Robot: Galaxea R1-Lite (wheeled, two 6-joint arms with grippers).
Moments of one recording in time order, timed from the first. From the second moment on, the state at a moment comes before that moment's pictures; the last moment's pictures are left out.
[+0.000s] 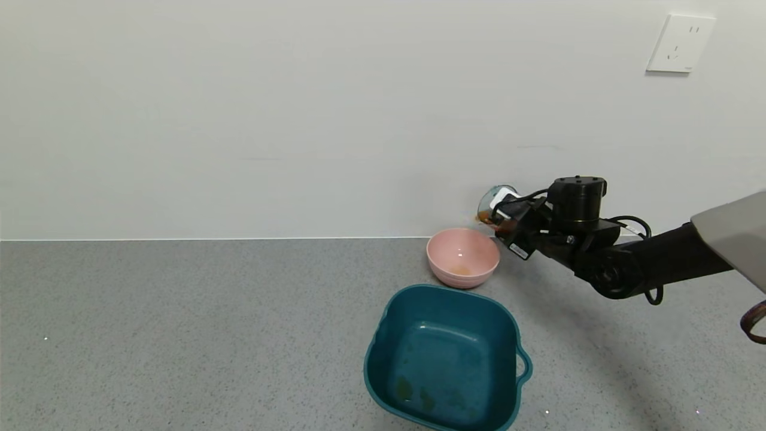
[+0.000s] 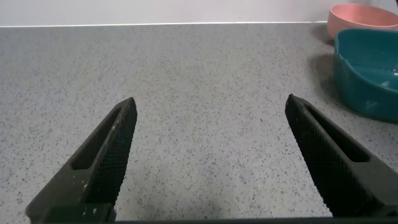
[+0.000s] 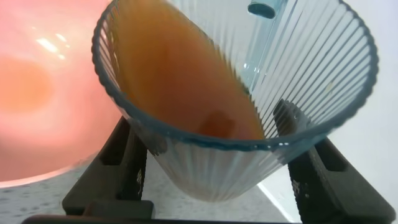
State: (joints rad) left arm 0.00 0.00 0.00 -0.01 0.00 -0.03; right arm 0.29 2.19 -1.31 -0.66 -0.13 -0.83
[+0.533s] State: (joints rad) left arm 0.00 0.00 0.00 -0.01 0.00 -0.03; right arm 0.29 2.23 -1.46 -0.54 -0.18 -1.06
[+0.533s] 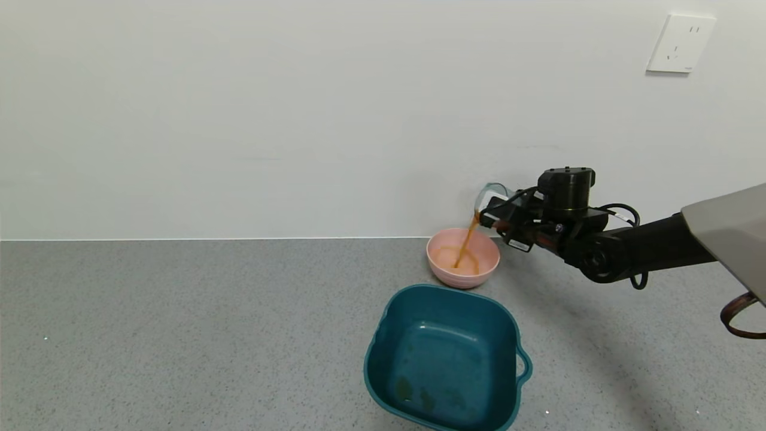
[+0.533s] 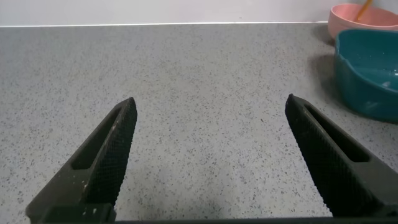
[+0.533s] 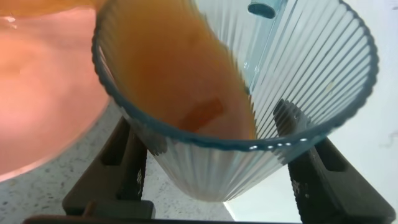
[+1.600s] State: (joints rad) left arm 0.00 0.00 0.00 -0.01 0.00 -0.03; right arm 0.29 2.25 -1.50 -0.53 -0.23 -1.26
